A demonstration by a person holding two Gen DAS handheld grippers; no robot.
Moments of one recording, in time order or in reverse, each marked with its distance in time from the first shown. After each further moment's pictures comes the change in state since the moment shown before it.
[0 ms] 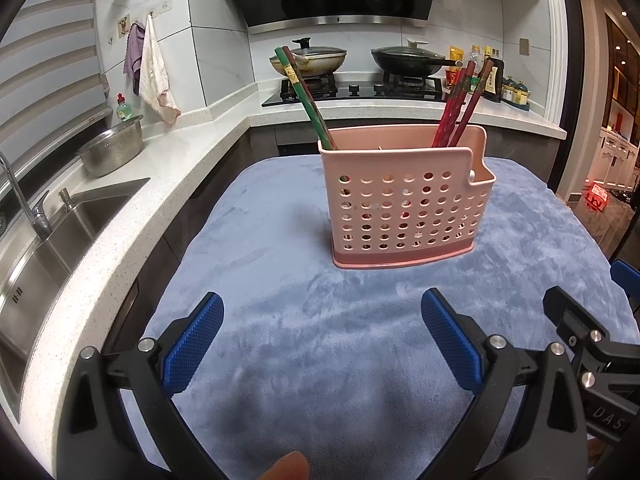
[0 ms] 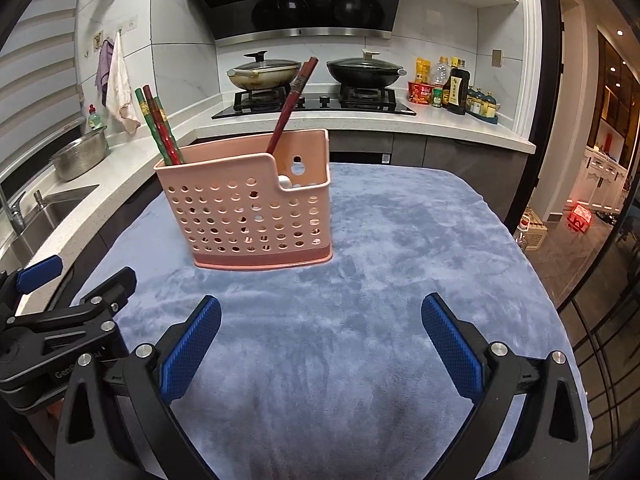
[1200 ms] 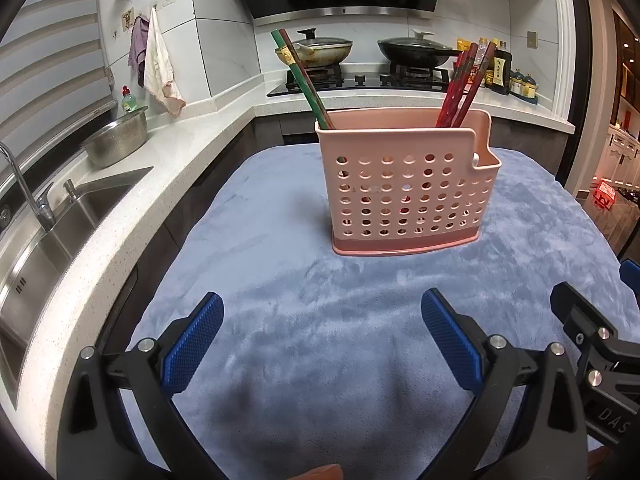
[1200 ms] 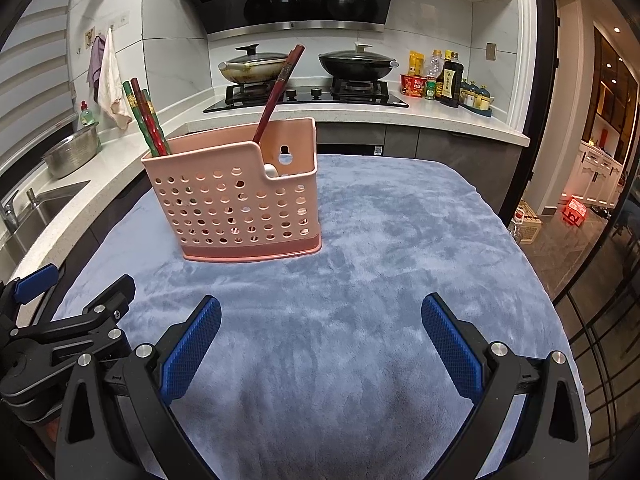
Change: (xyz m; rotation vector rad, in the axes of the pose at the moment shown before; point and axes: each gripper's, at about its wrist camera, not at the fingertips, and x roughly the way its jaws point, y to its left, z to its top) left arm 0.006 -0.009 -0.009 -0.009 0.027 0.031; right arm 0.005 -0.004 -0.005 0.007 0.021 -0.017
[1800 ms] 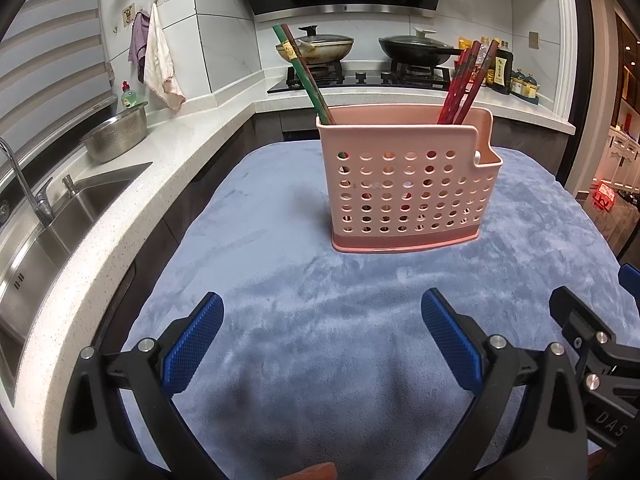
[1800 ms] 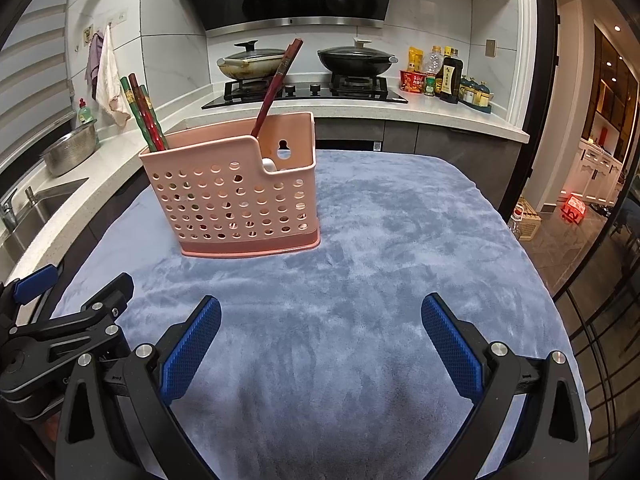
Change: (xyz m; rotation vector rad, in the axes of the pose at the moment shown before) left arm 0.003 0.000 -0.002 -0.008 0.010 -0.003; right arm 0.004 -0.001 -0.003 0.001 0.012 -0.001
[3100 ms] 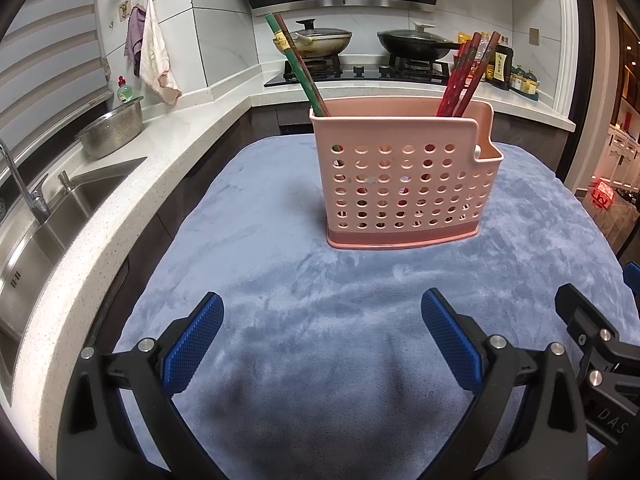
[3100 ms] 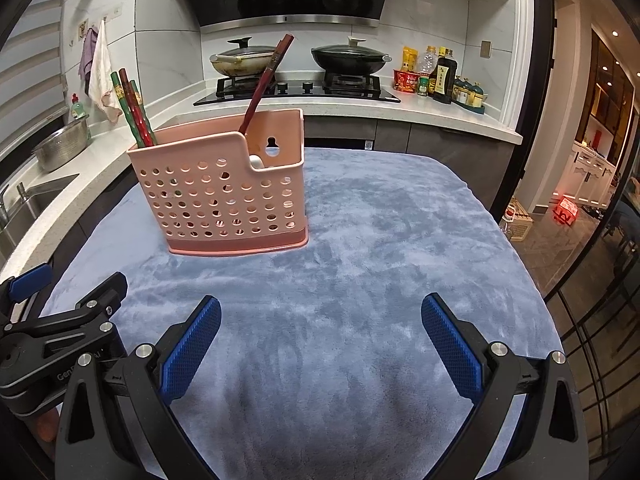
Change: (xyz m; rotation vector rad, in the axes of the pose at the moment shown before) left arm 0.007 -0.002 0.003 -0.006 0.026 -0.011; right arm 0.003 -0.002 0.003 -0.007 0.007 -0.038
